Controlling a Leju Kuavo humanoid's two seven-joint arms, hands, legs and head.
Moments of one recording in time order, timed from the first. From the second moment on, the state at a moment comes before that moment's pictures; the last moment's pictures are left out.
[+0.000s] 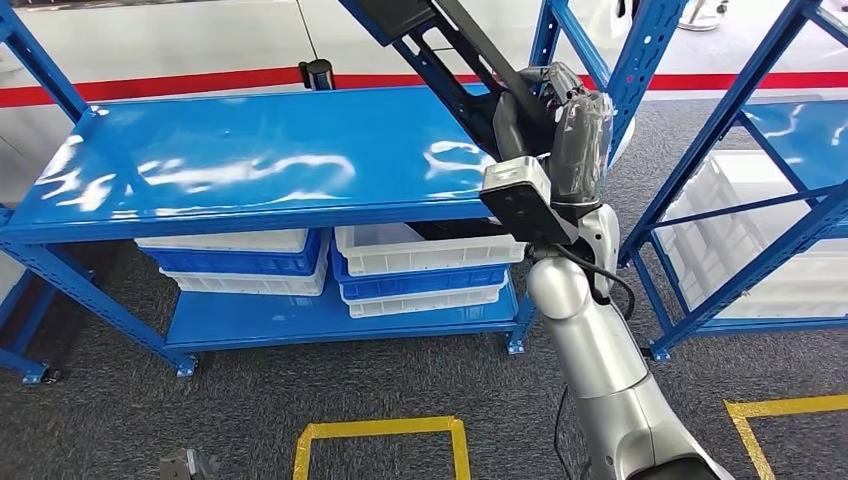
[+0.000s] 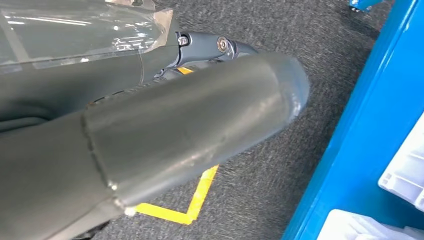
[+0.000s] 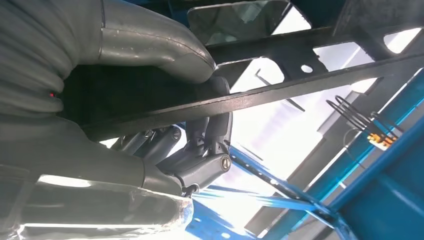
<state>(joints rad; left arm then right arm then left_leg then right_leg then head) -0.22 -0.17 0.68 -0.21 -0.16 0.16 -0.60 -0.67 0.11 0.39 -1.42 0.71 -0.41 -0.21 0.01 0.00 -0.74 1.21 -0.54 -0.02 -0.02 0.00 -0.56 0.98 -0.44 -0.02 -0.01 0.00</state>
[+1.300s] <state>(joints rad) -0.25 -0.17 0.69 -0.23 -0.18 0.18 -0.60 -0.55 0.08 0.29 -1.43 0.63 -0.35 -0.27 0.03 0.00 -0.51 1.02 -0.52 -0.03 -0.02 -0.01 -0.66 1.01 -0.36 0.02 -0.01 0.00</state>
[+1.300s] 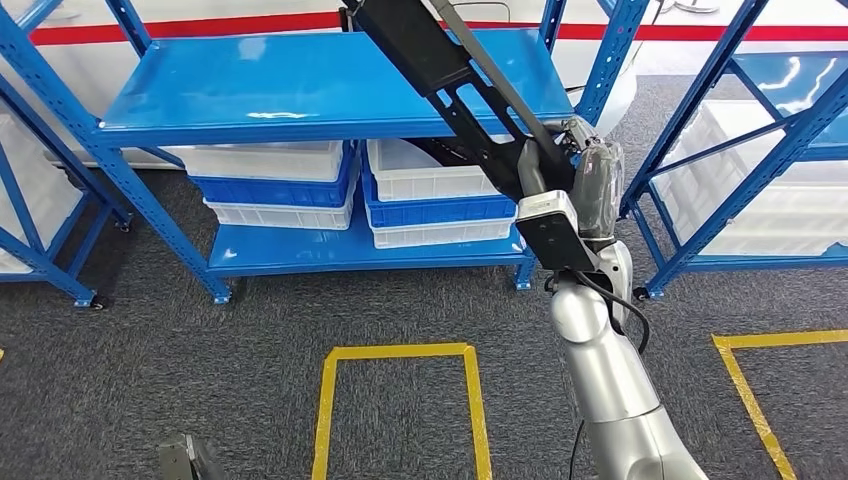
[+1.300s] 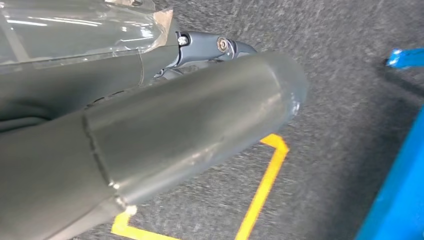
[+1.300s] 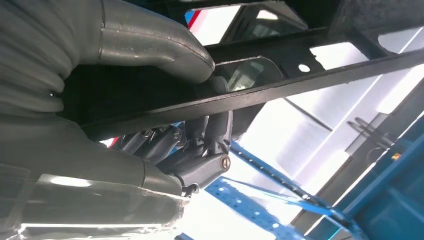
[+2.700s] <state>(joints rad) -0.23 -0.14 0.73 -0.23 -0.14 0.17 -0.66 -0.62 0.10 0.26 -1.29 0.58 -0.32 -0.32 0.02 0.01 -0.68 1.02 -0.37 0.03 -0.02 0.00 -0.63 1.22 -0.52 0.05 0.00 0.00</state>
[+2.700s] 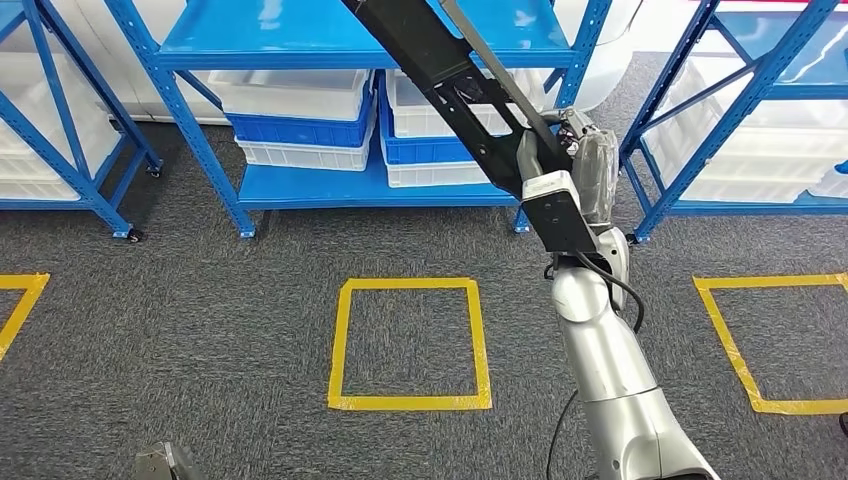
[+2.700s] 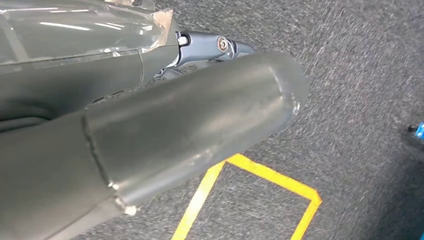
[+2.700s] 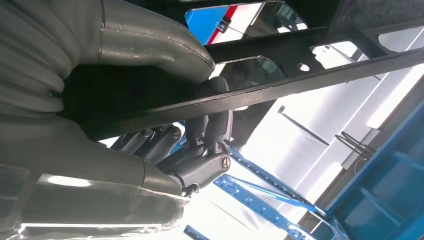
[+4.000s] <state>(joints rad) -0.23 -0.14 0.73 -0.24 -0.14 0.17 -0.67 -0.65 0.10 0.25 -1.25 0.56 -0.32 -0.34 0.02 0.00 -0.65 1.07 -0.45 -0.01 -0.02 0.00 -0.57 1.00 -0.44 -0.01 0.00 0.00</state>
